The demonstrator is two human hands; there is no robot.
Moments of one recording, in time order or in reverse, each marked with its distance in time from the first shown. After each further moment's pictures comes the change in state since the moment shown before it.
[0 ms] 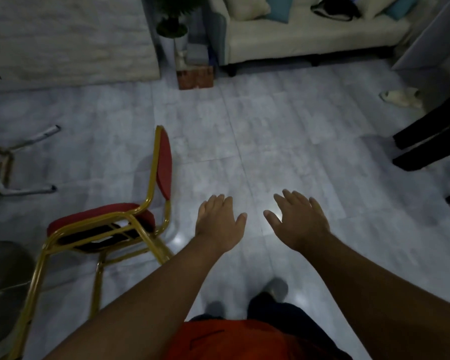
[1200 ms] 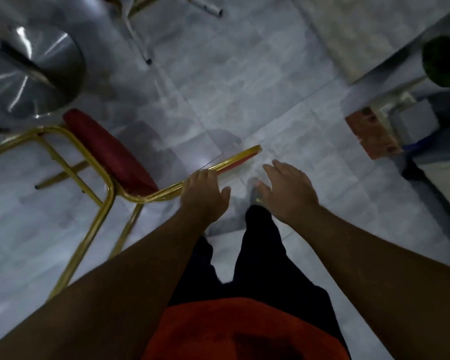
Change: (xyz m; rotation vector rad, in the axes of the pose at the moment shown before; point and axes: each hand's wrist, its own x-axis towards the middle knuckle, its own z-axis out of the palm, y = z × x) left_hand 0.408 -0.219 -0.131 -0.552 0.299 -1.018; right_hand 0.608 -0.310 -0.124 -0.469 -0.287 -1.015
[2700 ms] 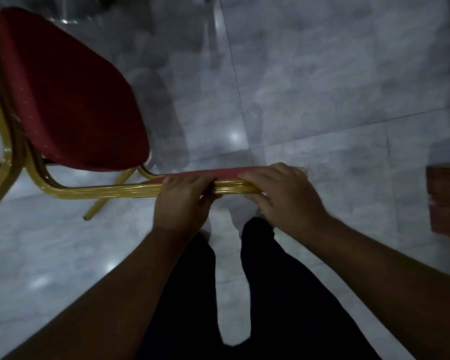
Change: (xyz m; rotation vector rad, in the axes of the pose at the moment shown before) left_hand 0.105 -0.045 0.087 -0.174 0.408 -0.117; right_hand 0.214 0.033 0.069 0.066 0.127 -0.866
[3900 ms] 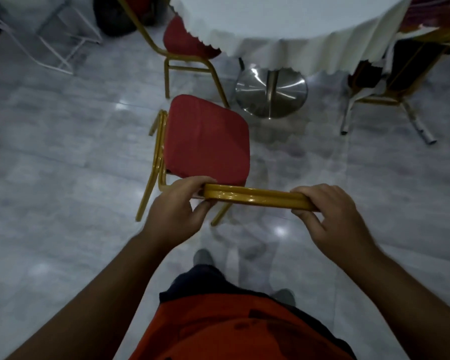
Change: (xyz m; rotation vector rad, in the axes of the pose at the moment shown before) left_hand -0.384 -0.155 -0.351 -0.190 0.599 -0.199; right_hand -0.016 -0.441 -0.066 0.106 0.083 -0.355
